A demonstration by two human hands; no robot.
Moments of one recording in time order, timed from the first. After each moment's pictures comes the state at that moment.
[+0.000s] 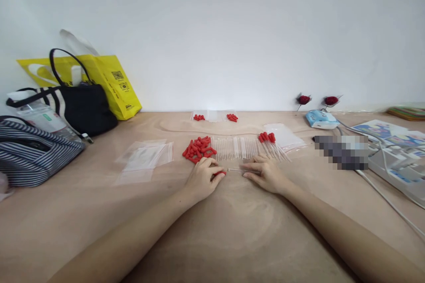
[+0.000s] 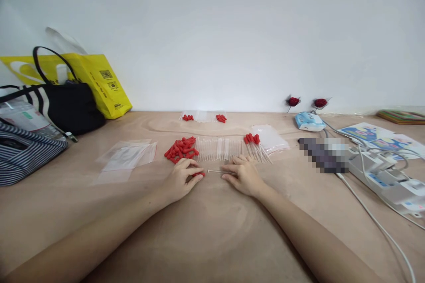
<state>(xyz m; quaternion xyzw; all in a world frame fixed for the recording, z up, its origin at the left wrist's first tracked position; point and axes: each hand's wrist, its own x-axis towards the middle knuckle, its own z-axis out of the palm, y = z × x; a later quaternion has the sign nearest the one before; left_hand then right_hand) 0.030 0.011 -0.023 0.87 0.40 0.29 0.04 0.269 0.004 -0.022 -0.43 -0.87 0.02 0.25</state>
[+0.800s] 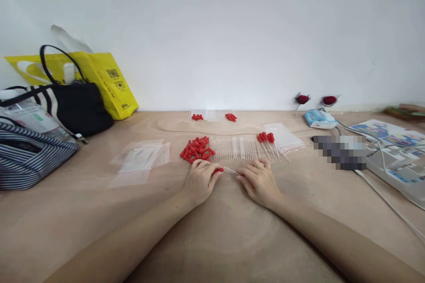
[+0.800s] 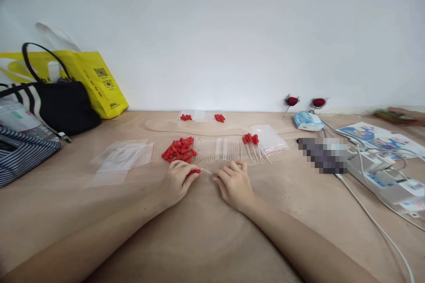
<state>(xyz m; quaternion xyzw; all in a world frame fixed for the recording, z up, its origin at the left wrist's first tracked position) 0.031 0.008 -0.021 0.87 0.38 0.31 0.01 0.235 -0.021 -0.022 -0.45 -0.83 -0.05 0.32</state>
